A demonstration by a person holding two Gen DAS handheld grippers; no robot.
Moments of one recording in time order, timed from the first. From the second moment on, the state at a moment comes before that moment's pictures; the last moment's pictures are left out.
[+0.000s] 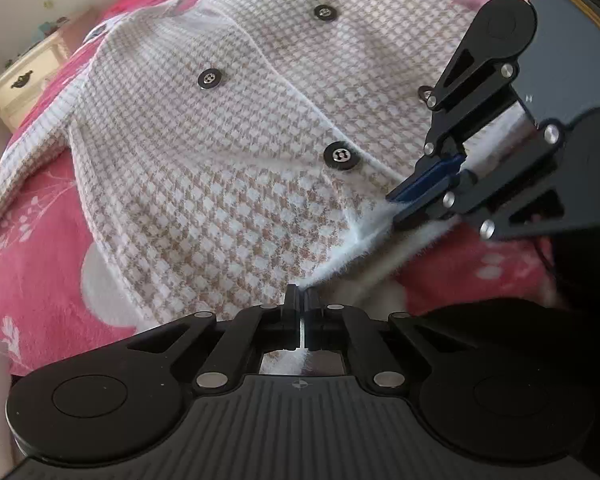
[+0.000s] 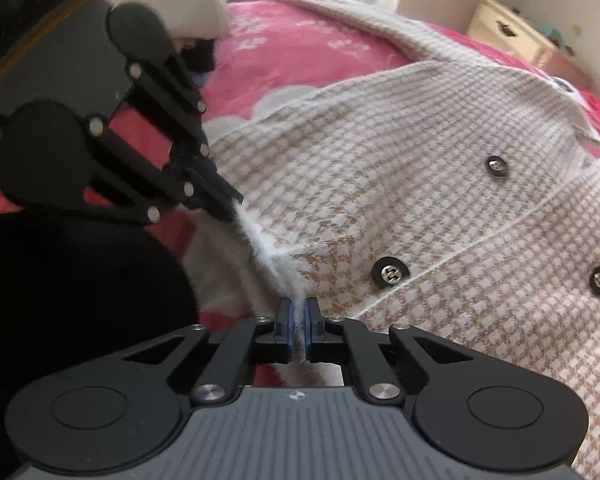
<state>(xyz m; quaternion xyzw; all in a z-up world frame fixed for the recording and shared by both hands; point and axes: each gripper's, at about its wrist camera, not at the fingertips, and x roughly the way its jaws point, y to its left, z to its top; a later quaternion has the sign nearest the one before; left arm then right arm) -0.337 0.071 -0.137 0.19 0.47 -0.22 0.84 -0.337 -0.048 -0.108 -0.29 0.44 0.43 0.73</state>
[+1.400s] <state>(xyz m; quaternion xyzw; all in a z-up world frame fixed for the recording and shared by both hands) -0.167 0.008 -0.165 -0.24 0.42 -0.10 0.87 0.102 -0.108 -0.110 -0.01 0.55 0.05 0.83</state>
